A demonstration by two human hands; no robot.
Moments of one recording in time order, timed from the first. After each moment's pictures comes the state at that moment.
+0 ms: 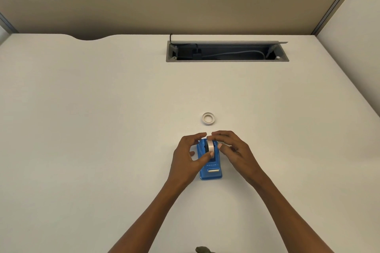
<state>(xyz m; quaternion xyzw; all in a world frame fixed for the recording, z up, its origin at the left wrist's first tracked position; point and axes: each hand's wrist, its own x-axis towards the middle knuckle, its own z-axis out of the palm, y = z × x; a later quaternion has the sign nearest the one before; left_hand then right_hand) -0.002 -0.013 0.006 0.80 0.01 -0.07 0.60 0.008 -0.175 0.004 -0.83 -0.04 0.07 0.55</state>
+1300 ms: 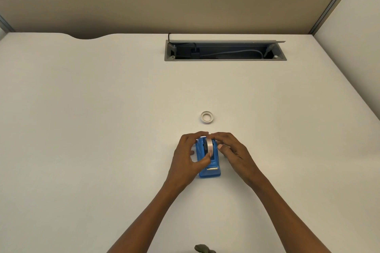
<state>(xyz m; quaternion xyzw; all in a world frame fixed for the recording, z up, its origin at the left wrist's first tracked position) -0.005 -0.012 -0.001 0.81 -0.05 -0.05 0.59 0.002 -0.175 -0.004 -0.82 -0.04 0.09 0.57</state>
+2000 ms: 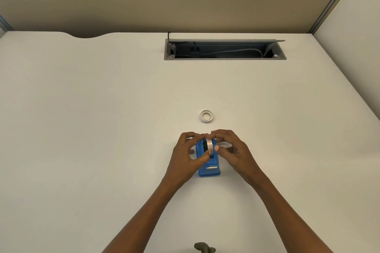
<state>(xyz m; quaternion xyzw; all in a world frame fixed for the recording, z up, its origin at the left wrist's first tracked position) 0.000 -0.009 -0.006 0.82 -0.06 -0.06 0.57 0.001 -0.176 0.000 -0.81 -0.05 0.06 0.58</state>
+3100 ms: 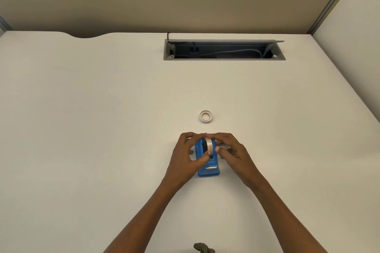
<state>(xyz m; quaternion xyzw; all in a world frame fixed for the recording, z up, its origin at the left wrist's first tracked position) -0.003 -0.011 -0.002 0.81 -0.05 -0.06 0.58 -0.003 -0.177 -0.004 -0.80 -0.02 0.08 0.60</state>
